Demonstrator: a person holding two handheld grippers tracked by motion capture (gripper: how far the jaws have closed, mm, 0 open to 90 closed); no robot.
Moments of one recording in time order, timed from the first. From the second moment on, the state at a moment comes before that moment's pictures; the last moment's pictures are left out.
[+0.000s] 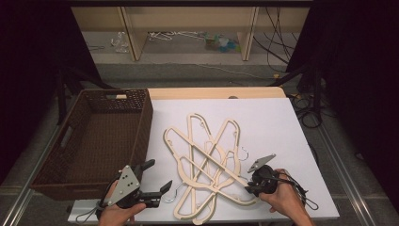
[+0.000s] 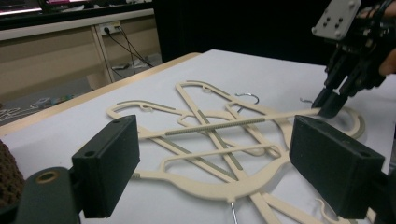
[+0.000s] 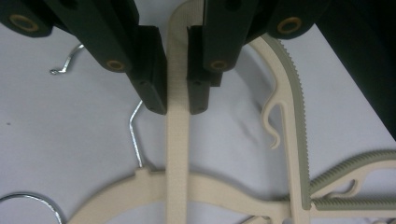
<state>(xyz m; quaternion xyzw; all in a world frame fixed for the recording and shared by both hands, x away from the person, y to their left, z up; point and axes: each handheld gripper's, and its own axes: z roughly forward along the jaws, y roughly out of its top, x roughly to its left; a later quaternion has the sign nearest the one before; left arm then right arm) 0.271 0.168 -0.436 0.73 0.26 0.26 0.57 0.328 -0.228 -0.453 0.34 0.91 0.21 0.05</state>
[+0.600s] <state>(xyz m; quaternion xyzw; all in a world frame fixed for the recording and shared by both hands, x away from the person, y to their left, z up) 0.302 0.120 -0.479 0.86 0.17 0.29 0.38 0.327 -0.239 -0.417 0.30 0.92 0.22 0.08</state>
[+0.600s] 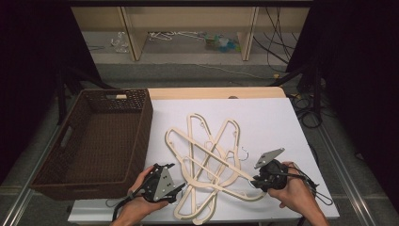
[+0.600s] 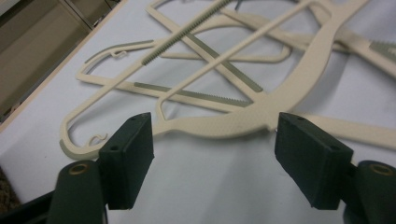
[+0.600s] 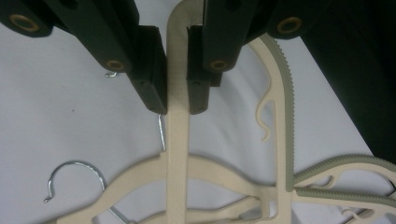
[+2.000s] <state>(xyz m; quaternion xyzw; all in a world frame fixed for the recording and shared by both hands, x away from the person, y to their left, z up) 0.331 0.094 -0.484 0.90 0.03 0.33 0.28 0.361 -0.263 -0.422 0.27 0.92 0.27 0.03</state>
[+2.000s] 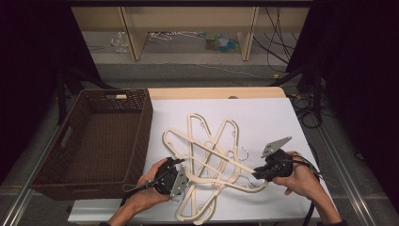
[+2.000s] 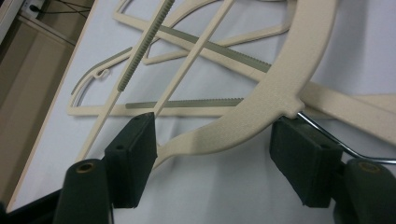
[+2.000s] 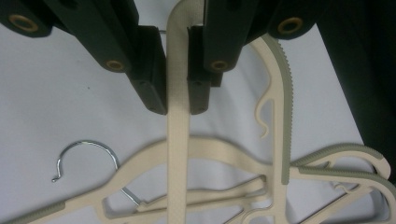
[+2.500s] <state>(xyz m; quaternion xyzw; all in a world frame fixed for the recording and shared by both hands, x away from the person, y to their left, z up) 0.325 0.090 -0.476 0.91 -0.09 0.31 0.27 0.367 -0.269 -0.433 0.26 0.93 0.27 0.02</state>
